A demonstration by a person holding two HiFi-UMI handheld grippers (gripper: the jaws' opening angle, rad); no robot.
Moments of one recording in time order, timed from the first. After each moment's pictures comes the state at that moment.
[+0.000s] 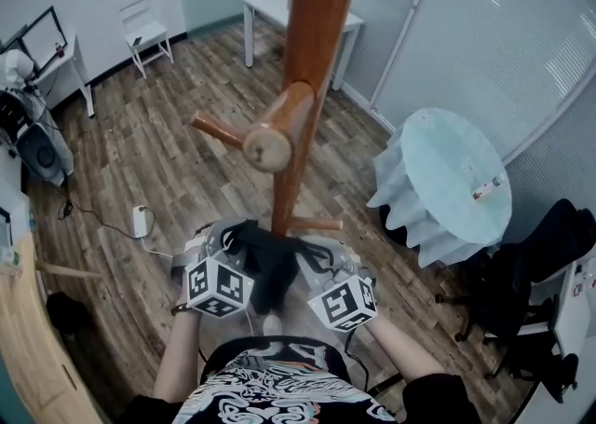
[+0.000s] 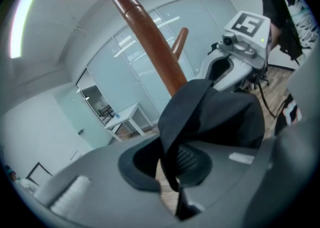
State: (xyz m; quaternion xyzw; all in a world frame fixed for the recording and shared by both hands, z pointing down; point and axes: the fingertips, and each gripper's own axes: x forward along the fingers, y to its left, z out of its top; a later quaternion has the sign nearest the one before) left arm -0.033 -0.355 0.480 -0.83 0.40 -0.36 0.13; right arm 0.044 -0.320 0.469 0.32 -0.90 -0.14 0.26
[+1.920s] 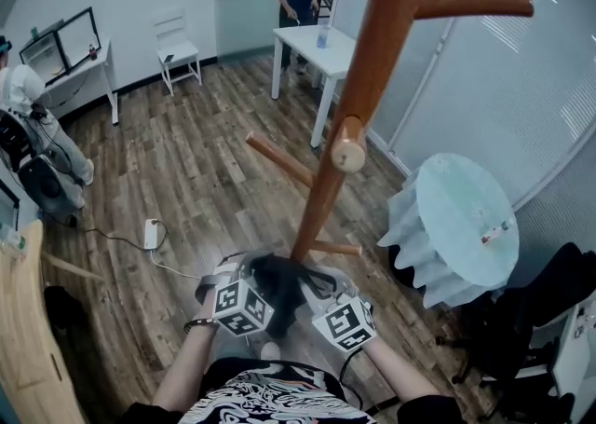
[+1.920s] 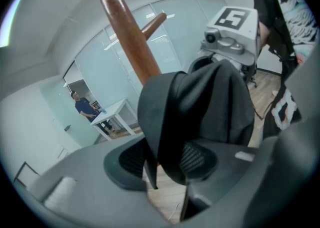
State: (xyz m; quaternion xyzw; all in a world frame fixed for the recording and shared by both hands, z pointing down) left arm -0.021 -0.326 0.542 -0.86 0.33 -0.39 0.10; right arm 0.019 -0.309 0.496 0.28 -0.92 -0.09 0.26
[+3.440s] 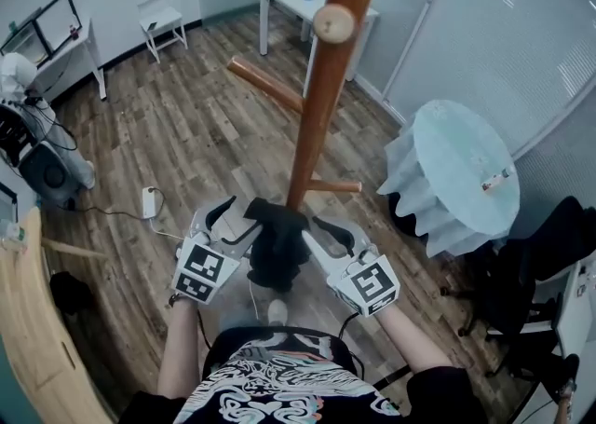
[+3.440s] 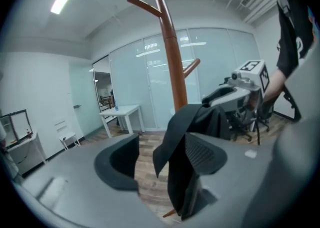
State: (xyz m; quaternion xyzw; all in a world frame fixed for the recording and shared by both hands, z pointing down) left arm -0.071 -0.304 0.484 -0.88 0.41 -0.22 0.00; right arm 0.036 -0.282 0.452 0.32 -0.94 -0.03 0.11
